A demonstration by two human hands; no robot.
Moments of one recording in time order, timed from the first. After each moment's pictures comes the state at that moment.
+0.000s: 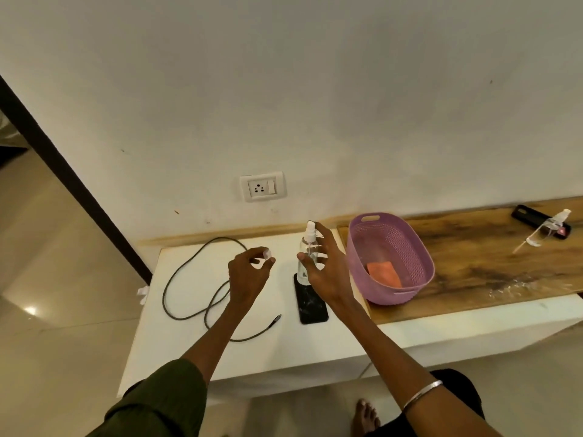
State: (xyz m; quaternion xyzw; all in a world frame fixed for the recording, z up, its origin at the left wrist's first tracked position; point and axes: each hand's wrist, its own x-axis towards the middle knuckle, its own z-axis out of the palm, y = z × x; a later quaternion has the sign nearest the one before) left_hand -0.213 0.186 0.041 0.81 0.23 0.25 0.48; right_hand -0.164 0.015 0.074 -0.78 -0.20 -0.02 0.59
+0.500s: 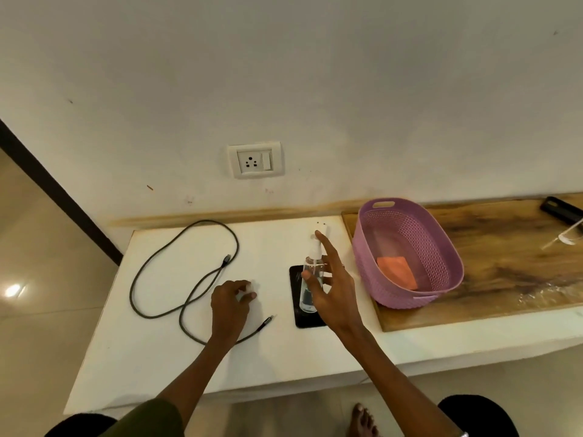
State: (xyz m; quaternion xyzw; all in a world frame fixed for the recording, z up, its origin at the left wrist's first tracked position) left_hand -0.222 0.207 -0.107 0.82 0.31 0.16 0.45; right_hand -0.150 0.005 -0.020 -0.78 -0.21 0.01 0.58
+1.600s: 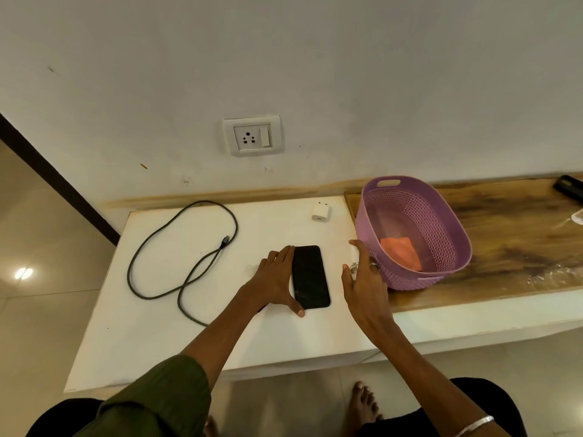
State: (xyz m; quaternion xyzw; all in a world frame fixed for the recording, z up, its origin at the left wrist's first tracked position) left_hand -0.162 0.167 -0.094 0.96 0.01 -0.16 0.21; right_hand -0.134 -0.046 -0.071 -0.94 -0.11 -0.10 0.30
